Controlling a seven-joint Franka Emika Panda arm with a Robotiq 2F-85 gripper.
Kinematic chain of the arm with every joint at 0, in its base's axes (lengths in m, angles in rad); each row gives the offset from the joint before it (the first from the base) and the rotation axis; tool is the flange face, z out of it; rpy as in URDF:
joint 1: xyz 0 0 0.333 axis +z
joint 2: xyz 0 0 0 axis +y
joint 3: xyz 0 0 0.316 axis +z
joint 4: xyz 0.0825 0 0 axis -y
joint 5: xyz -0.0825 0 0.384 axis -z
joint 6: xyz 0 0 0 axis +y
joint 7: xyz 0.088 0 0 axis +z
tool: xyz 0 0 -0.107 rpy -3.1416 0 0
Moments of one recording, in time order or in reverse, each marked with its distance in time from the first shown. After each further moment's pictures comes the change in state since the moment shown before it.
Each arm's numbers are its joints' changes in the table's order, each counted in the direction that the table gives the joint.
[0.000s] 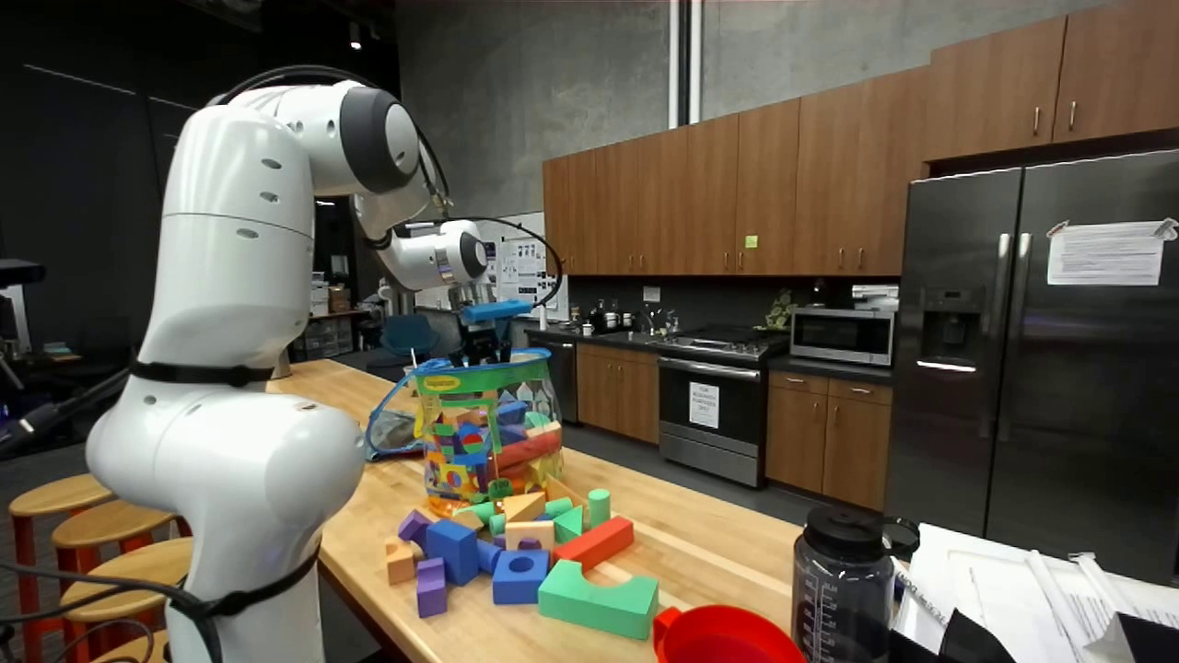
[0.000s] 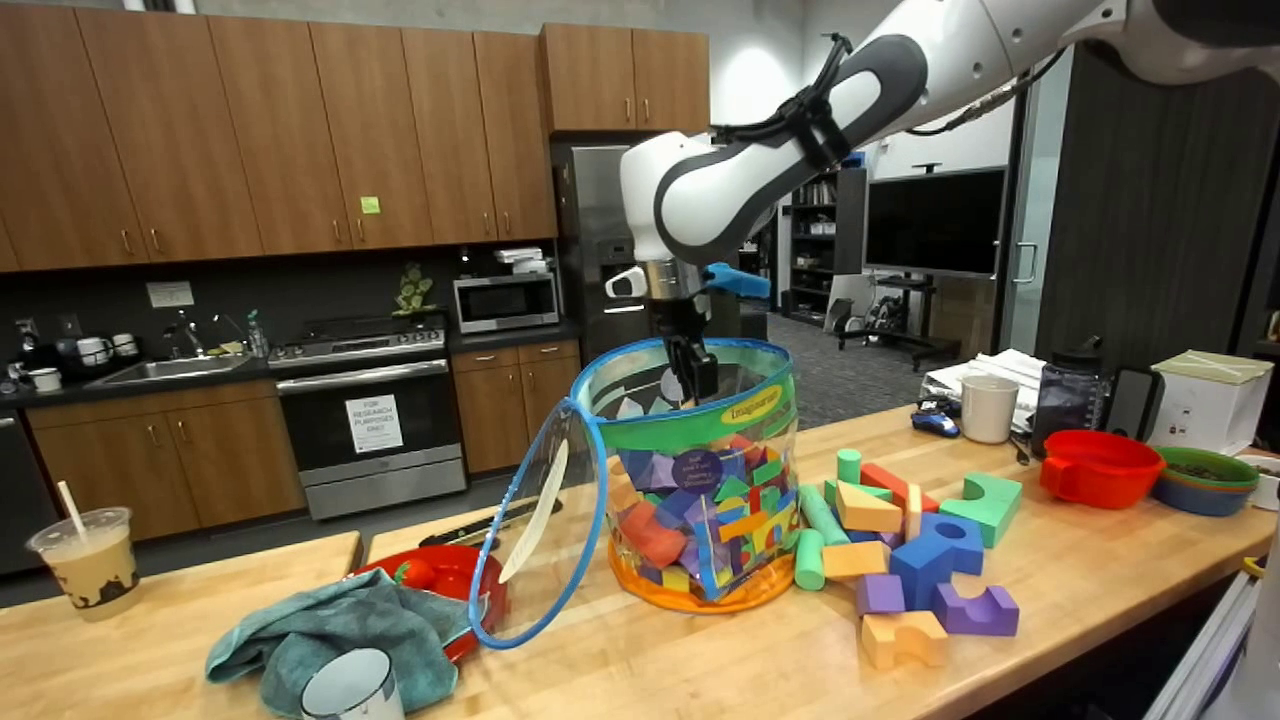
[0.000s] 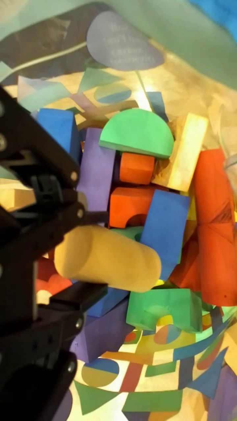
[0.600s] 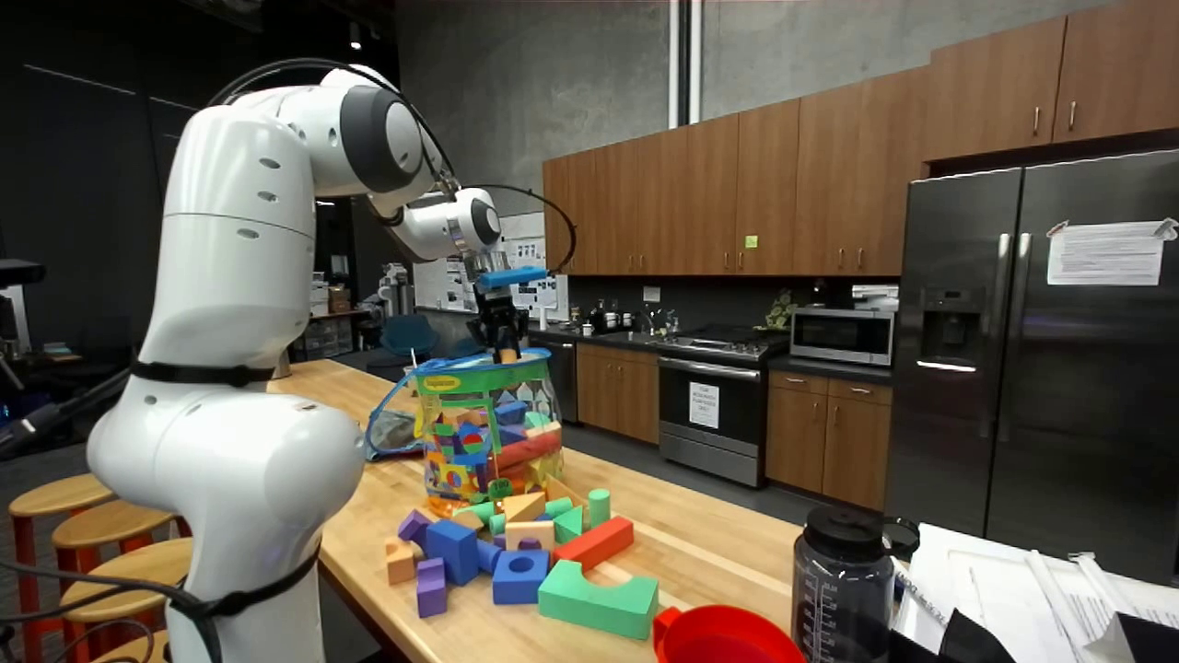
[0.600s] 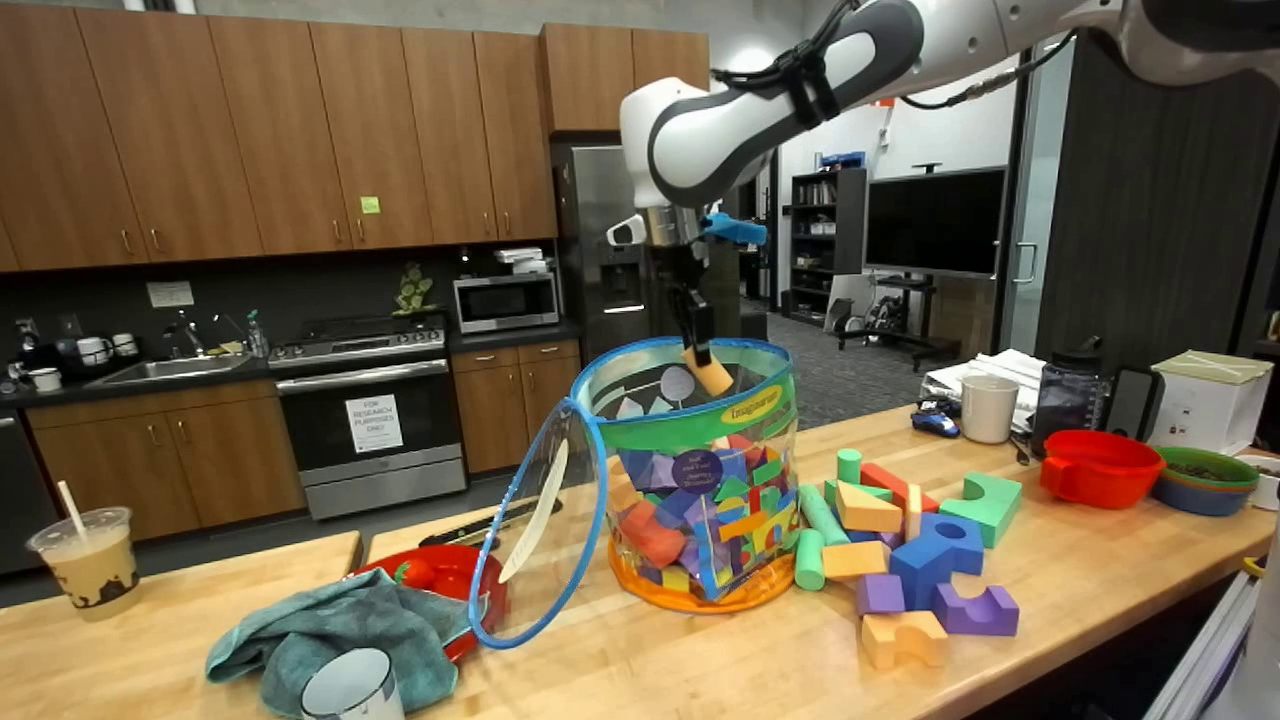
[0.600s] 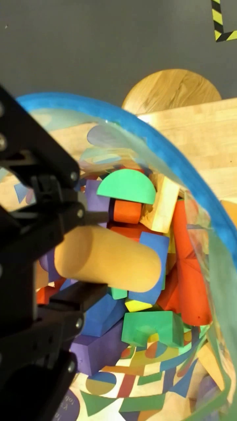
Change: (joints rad) arm -0.005 0.002 -0.039 0.161 0.028 0.131 0.024
